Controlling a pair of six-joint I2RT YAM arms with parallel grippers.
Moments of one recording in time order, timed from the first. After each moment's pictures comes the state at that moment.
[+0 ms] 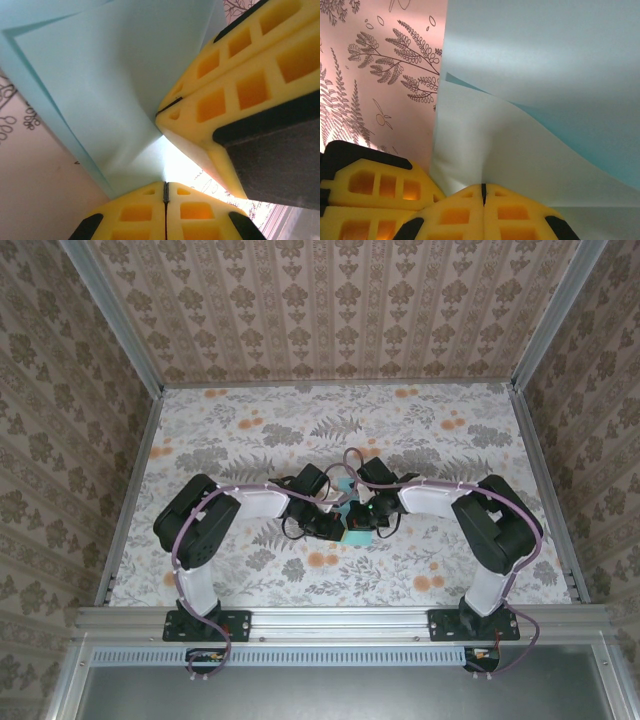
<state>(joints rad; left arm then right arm) -0.78 1.84 0.95 -0.30 0.64 -0.36 0.58 1.77 0.94 -0.38 -0.40 0.52</state>
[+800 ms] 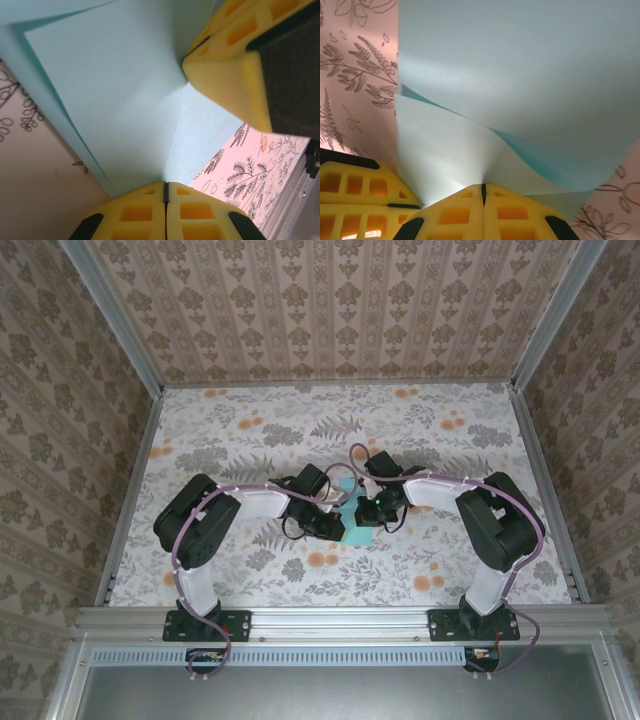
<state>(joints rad) -0.78 1.84 0.95 -0.30 0.64 -0.36 0.50 1.77 0.97 -0.48 -0.38 0.43</state>
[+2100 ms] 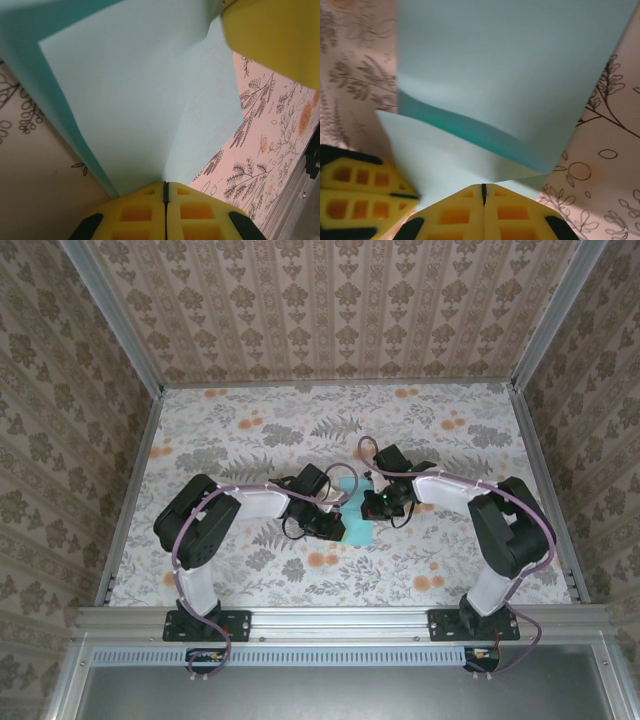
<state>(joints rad) -0.78 1.84 0.95 -0.29 0.64 -0.36 0.46 1.73 0.97 -0.51 -0.37 0.42</state>
